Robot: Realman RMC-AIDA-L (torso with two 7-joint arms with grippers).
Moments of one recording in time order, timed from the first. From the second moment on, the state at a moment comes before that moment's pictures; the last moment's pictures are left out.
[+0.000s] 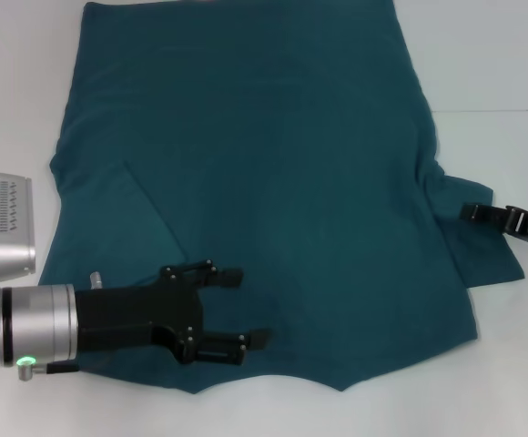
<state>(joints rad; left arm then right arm) -0.51 -2.15 0.71 0.63 2.04 1.58 -1.24 0.56 2.04 -0.57 -0.51 -2.10 -0.97 2.04</state>
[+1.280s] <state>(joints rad) -0.51 -2.15 0.71 0.64 2.04 1.58 -1.25 0.54 2.03 -0.51 -0.51 -1.98 -0.97 1.94</state>
